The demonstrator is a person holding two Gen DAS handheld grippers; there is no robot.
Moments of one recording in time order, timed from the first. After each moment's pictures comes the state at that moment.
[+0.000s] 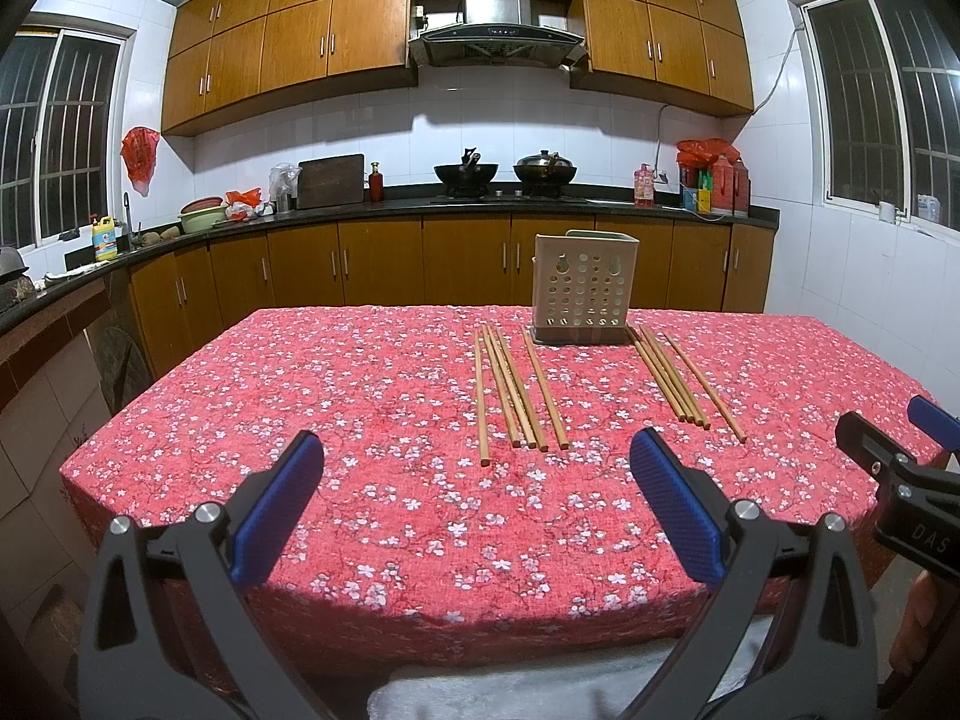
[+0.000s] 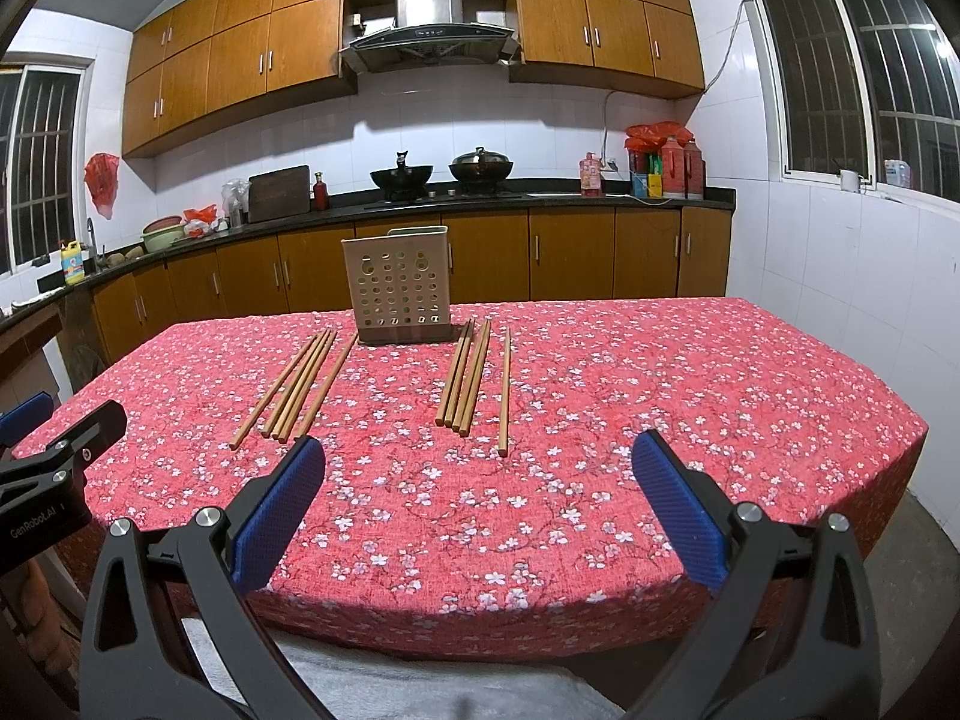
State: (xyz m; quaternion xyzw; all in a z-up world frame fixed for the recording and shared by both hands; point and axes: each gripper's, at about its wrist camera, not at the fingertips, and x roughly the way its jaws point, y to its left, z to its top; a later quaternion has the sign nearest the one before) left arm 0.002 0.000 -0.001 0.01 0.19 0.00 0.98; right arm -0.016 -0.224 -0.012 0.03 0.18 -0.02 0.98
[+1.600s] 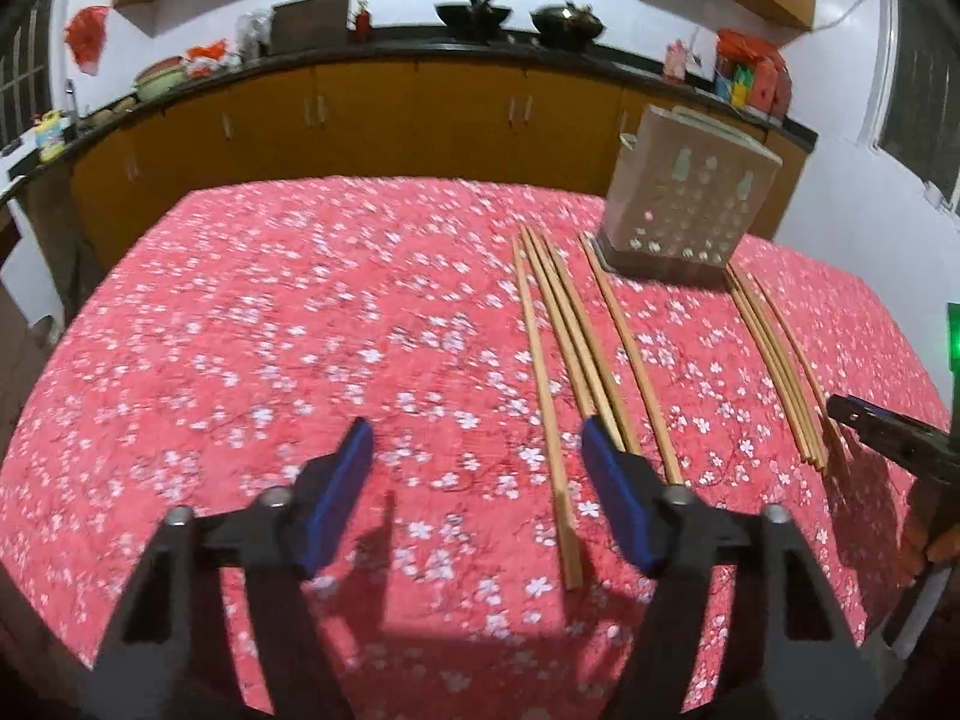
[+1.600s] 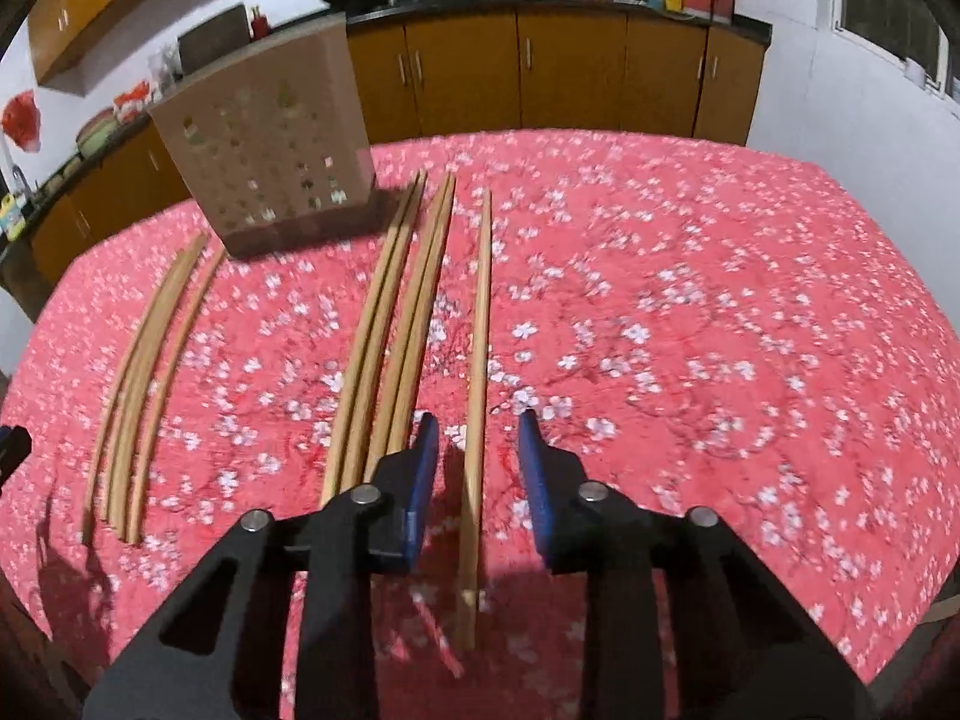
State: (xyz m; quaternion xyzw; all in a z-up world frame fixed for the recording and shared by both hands) left arm 0.210 0.053 -0.033 -0.03 0.40 -0.03 0.92; right arm 0.222 -0.258 -0.074 0.06 0.44 -0.03 0.90
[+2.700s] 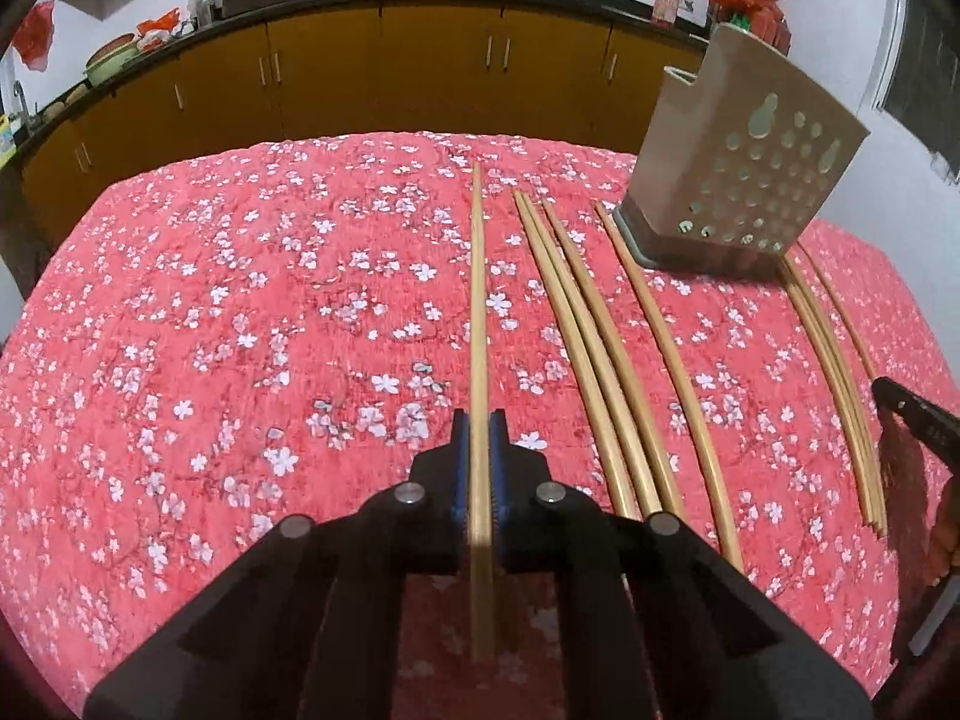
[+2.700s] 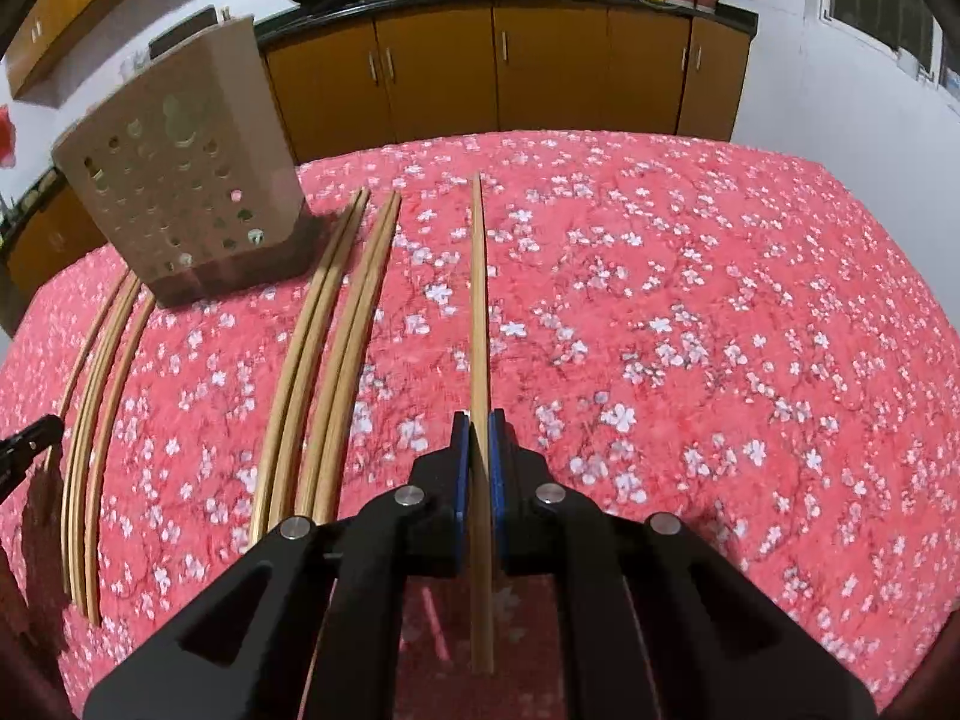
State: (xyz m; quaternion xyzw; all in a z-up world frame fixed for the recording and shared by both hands) left arm 0.314 0.045 -0.069 -0.02 0.45 -0.06 0.89; right arm 0.267 -0.288 -0.084 0.06 0.42 -0.05 0.90
